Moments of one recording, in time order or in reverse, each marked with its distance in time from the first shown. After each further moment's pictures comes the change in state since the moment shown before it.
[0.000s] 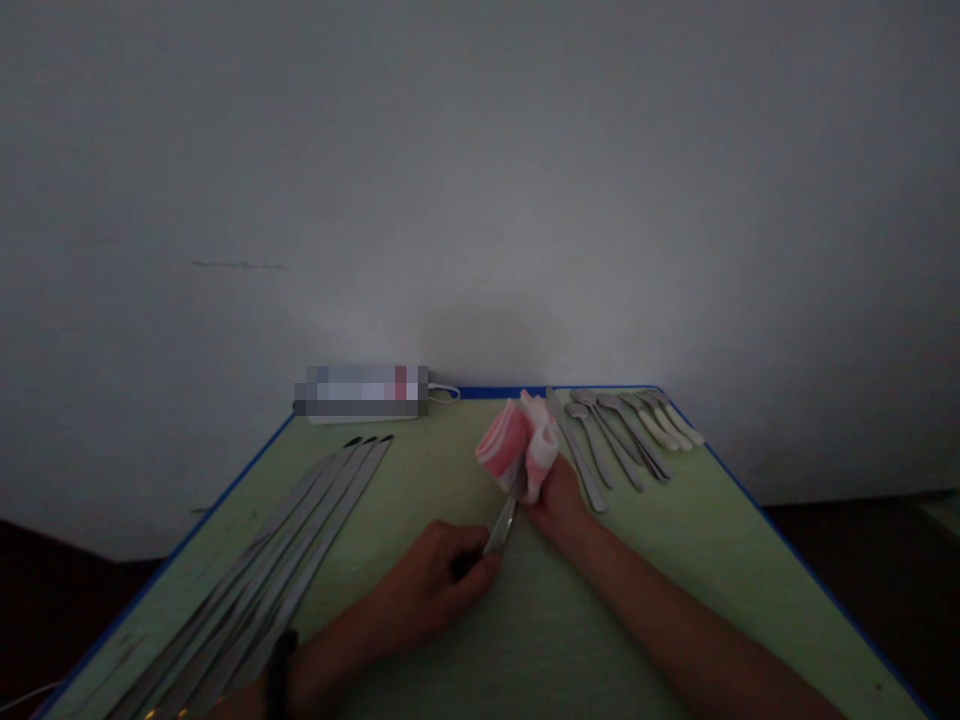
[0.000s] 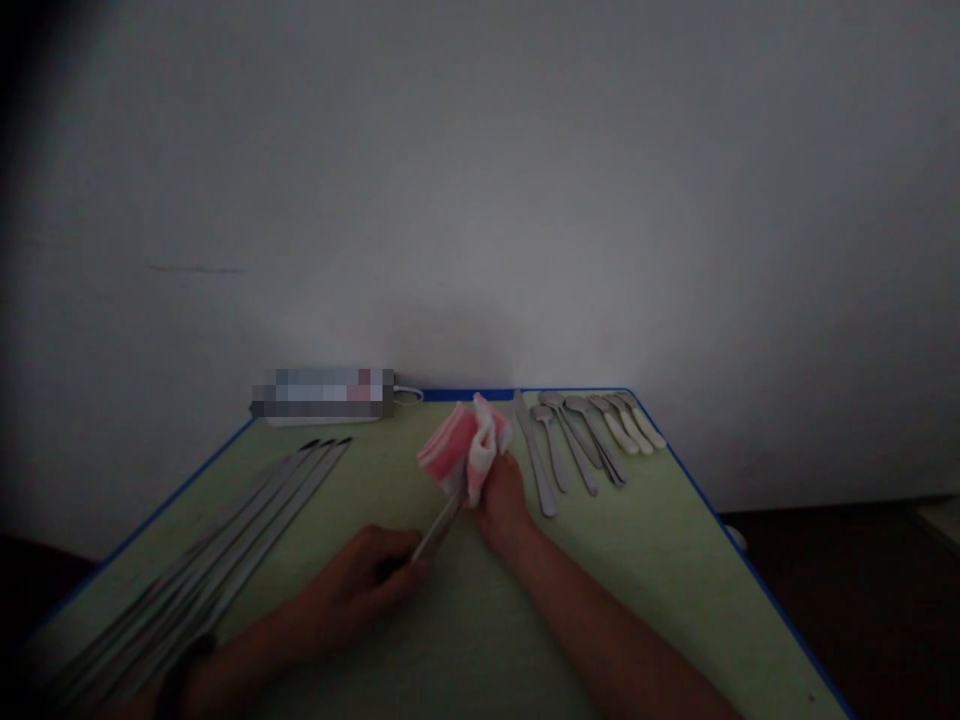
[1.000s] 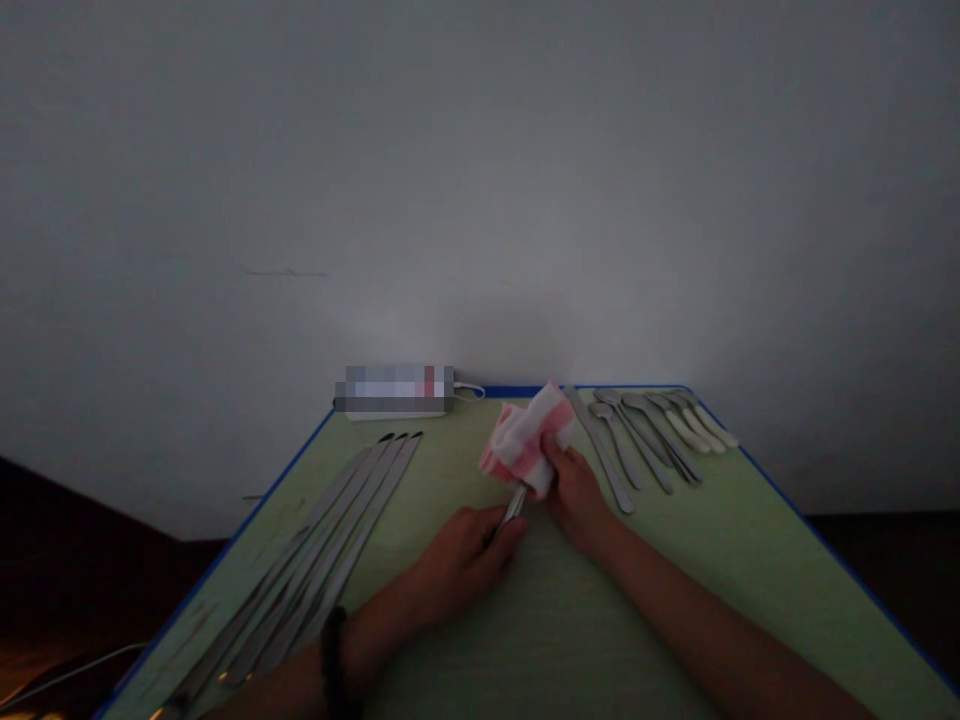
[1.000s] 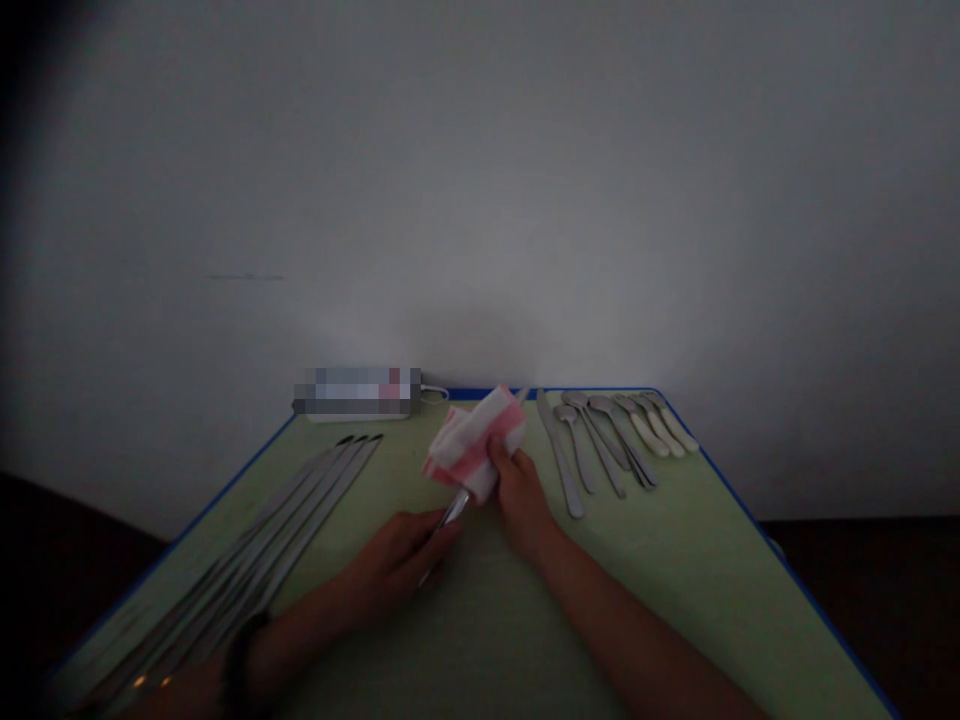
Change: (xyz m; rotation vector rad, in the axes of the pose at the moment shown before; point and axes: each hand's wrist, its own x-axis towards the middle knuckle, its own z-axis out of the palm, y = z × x) left_hand 0.004 -0.002 -0.004 0.009 0.059 -0.062; right_hand -0.004 0.007 0.000 0.113 -0.092 0.153
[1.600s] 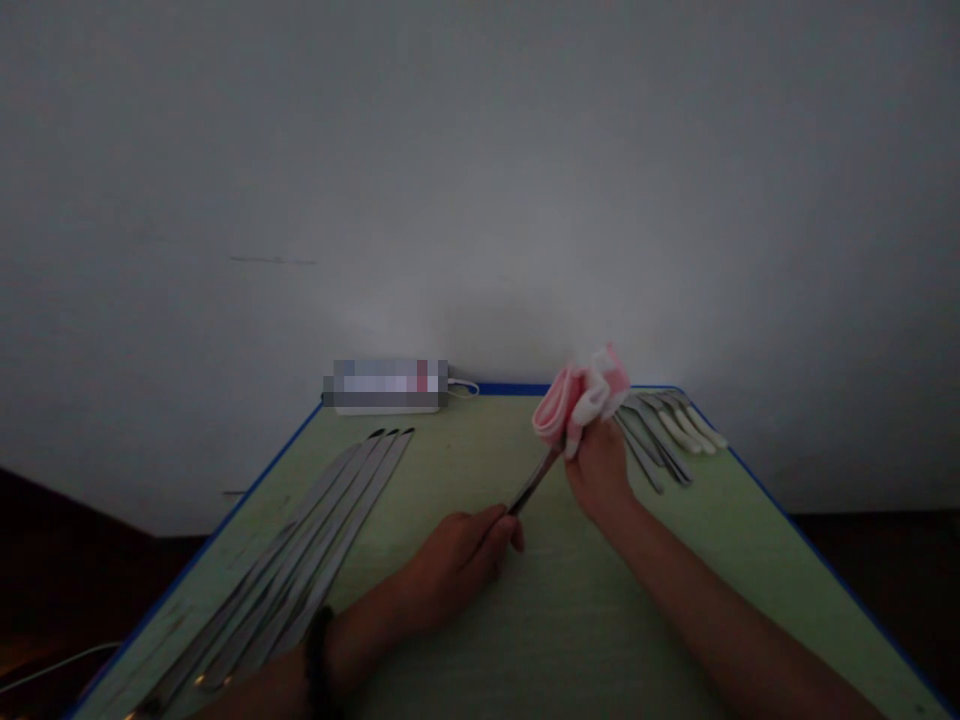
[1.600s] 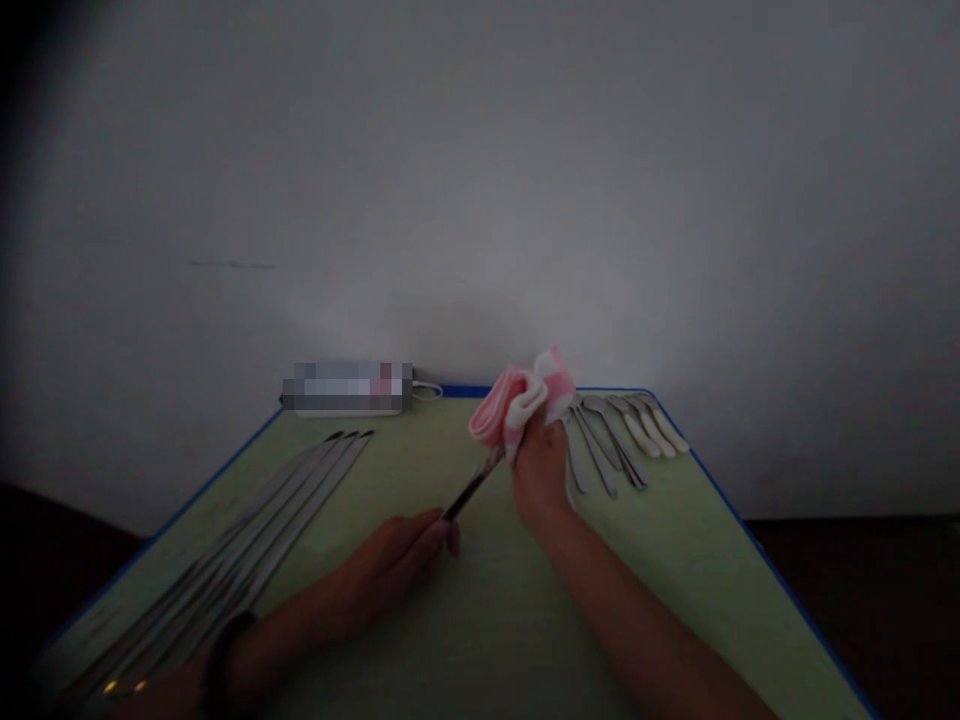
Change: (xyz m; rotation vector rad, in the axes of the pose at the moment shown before) left_hand -0.004 0.007 -0.003 -0.016 -0.051 -0.019; right_hand 0.003 -0.057 0.002 -0.160 0.180 -0.277
